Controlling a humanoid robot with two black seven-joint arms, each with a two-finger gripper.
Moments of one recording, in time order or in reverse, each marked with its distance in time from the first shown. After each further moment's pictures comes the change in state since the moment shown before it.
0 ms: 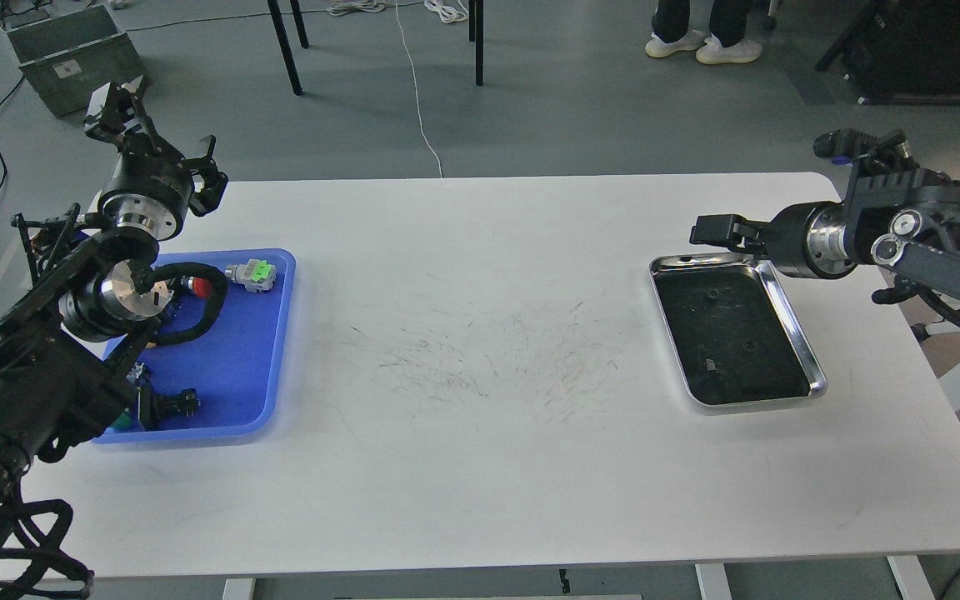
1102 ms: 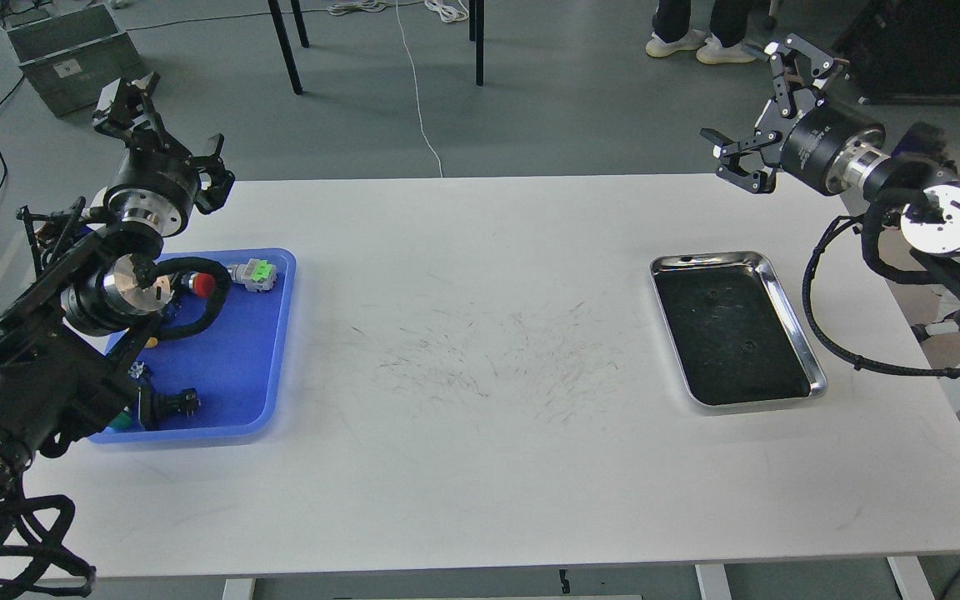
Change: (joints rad) left arm -0.008 -0.001 0.000 -0.001 0.008 0.002 0.021; right arm -0.140 0.023 0.511 -0.168 1.156 0.082 0.110
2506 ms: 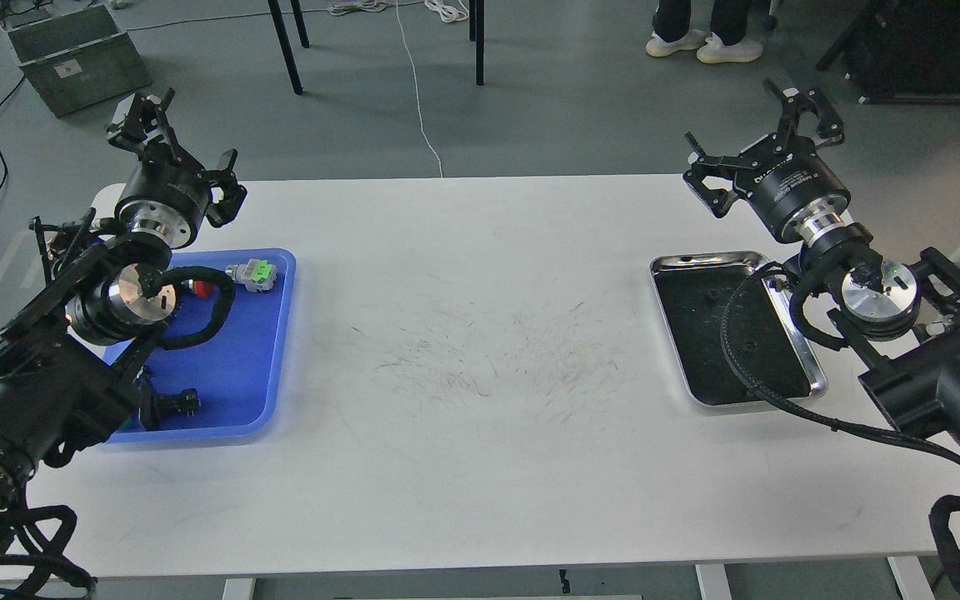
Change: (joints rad) left arm 0.022 -0.006 -0.001 -0.031 -0.011 -0.001 0.048; right arm -0.400 0.246 0.669 0.039 0.025 -0.053 0.010
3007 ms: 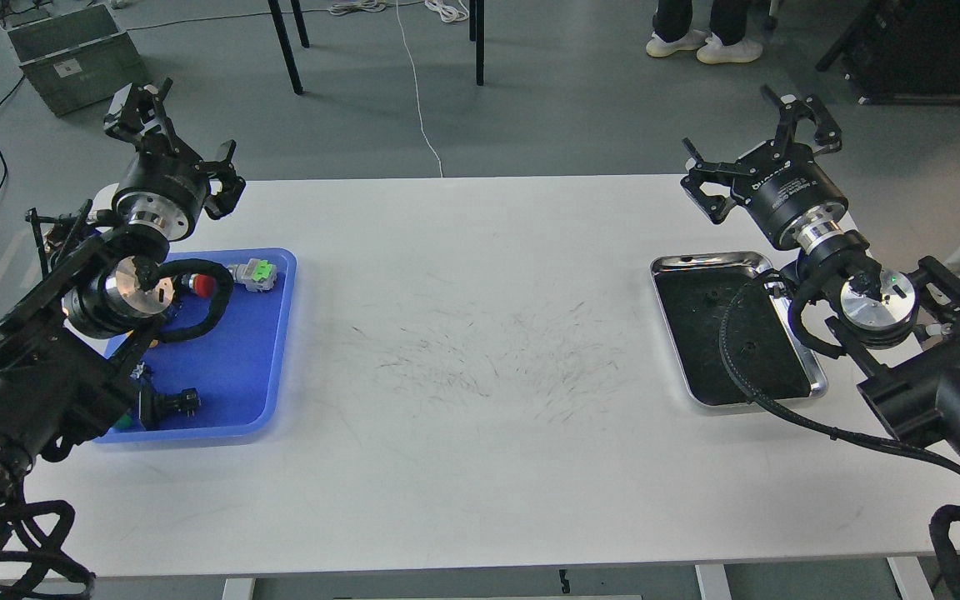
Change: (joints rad) left arm 0.002 0.002 0.000 -0.003 -0.002 0.002 0.001; right arm -0.031 0.002 0.013 0.025 0.001 0.004 0.002
